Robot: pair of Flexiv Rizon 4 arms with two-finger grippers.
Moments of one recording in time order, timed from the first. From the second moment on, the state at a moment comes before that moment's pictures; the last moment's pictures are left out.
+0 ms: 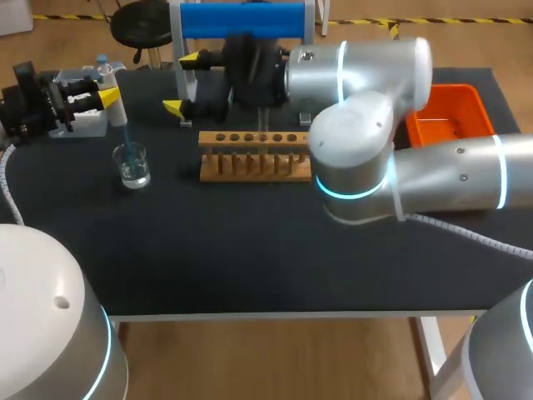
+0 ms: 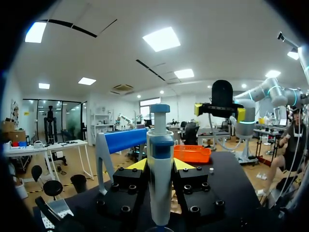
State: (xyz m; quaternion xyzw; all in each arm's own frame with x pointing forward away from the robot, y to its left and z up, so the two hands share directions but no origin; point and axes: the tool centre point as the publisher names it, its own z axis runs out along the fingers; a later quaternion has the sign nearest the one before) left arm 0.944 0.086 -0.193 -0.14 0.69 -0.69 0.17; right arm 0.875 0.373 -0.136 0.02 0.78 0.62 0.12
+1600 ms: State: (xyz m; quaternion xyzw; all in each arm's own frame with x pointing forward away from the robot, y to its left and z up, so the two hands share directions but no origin) left arm 0.944 0.086 -0.193 -0.14 0.69 -0.69 0.17; right arm 0.927 0.455 -0.079 -0.11 0.70 0.69 -0.14
